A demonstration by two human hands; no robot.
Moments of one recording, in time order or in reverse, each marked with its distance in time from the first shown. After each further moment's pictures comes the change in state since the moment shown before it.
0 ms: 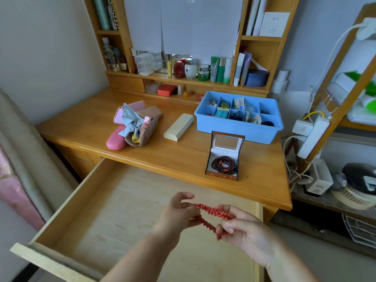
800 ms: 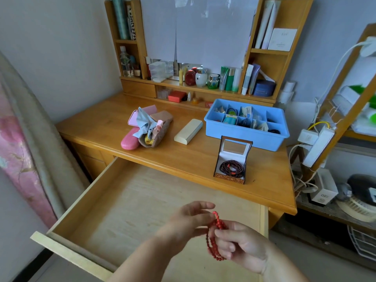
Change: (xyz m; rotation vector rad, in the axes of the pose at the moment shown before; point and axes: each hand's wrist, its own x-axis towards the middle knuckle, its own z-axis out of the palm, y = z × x) left_hand -0.029 0.004 -0.013 0.040 -0.272 0.021; right_hand -0.003 0.018 0.030 -0.173 -0.244 0.106
